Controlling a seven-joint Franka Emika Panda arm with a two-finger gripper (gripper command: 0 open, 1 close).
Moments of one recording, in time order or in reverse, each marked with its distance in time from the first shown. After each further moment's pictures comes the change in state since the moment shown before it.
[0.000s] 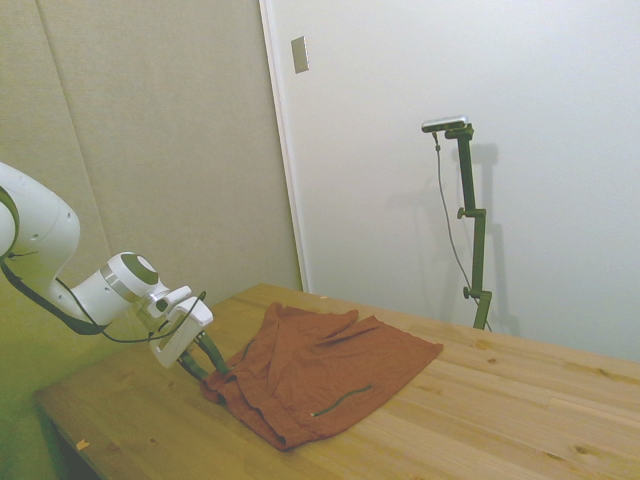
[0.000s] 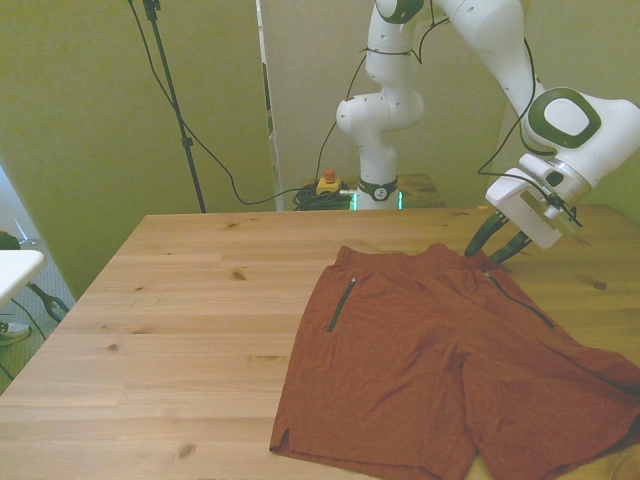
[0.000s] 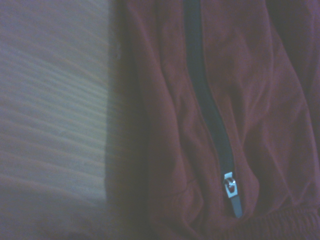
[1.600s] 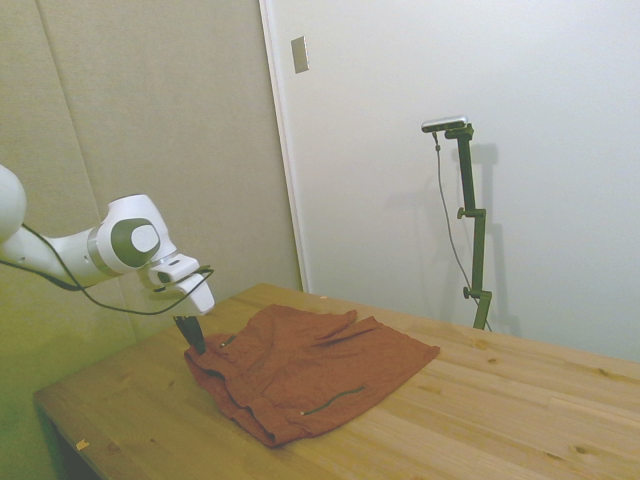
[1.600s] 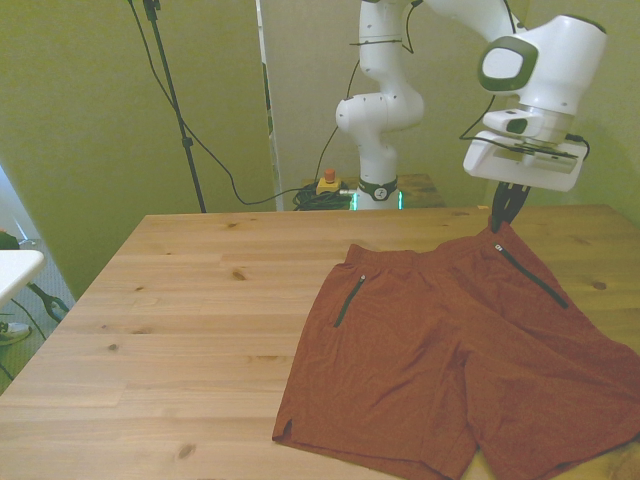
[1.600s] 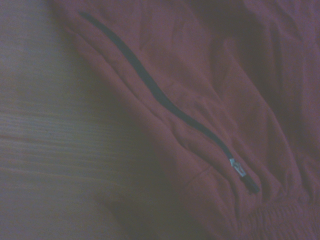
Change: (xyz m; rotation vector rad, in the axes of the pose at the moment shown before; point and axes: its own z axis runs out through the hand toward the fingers) arm 0.083 0.120 -0.037 0.495 -0.418 0.222
